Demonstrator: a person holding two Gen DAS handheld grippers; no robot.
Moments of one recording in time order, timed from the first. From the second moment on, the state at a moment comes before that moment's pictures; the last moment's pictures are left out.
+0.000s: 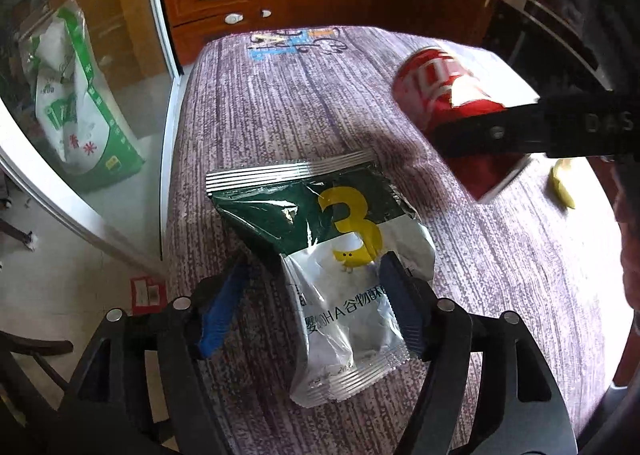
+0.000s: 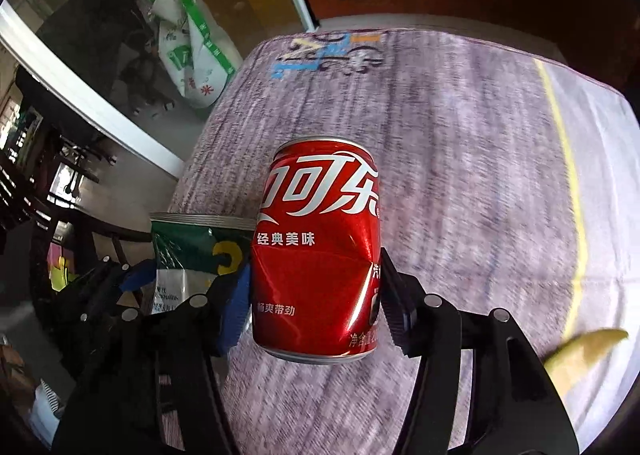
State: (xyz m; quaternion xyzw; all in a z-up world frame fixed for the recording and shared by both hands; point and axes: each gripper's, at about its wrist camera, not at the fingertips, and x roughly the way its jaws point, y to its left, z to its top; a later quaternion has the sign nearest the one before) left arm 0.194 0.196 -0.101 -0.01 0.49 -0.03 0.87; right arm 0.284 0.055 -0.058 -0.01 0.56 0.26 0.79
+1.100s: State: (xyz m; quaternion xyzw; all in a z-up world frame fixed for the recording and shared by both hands) left arm 0.125 0.145 -0.066 -0.03 0.47 -0.03 0.88; right arm 0.188 -0.048 -0.020 0.03 0.56 0.22 0.80
